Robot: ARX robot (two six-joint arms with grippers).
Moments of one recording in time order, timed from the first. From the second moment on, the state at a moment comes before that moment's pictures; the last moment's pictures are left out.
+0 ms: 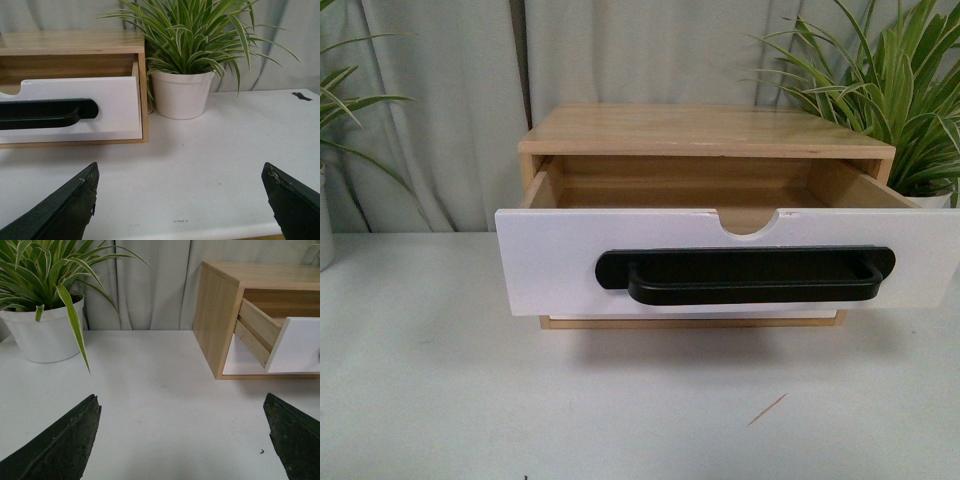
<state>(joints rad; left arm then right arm) 0.00 0.00 0.01 0.00 0.00 -0.01 0.00 0.00 0.01 0.00 0.00 -0.01</state>
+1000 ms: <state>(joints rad) 0.00 0.00 0.01 0.00 0.00 -0.01 0.00 0.00 0.01 0.00 0.00 -0.01</state>
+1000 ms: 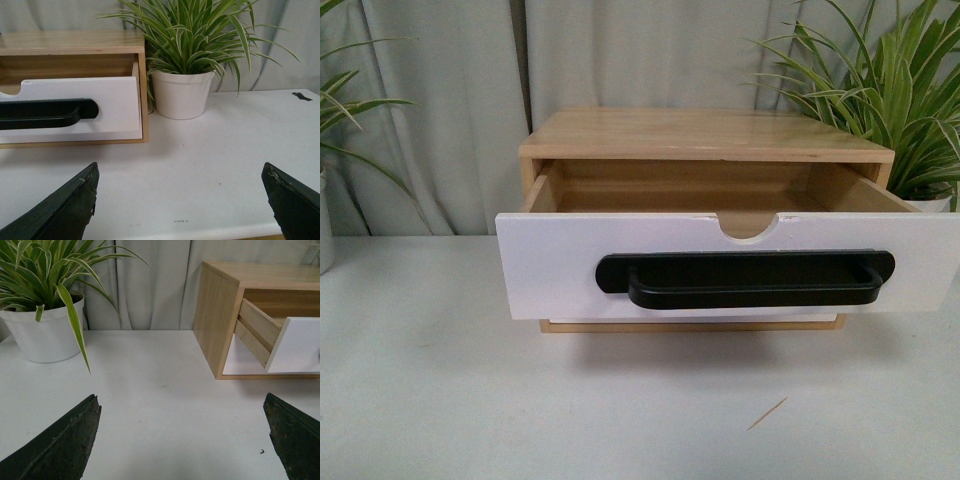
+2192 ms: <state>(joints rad) -0.52 1.44 0.61 0.44 -0.42 -0.70 0.13 1.30 0.50 0.40 -0.27 -0.80</state>
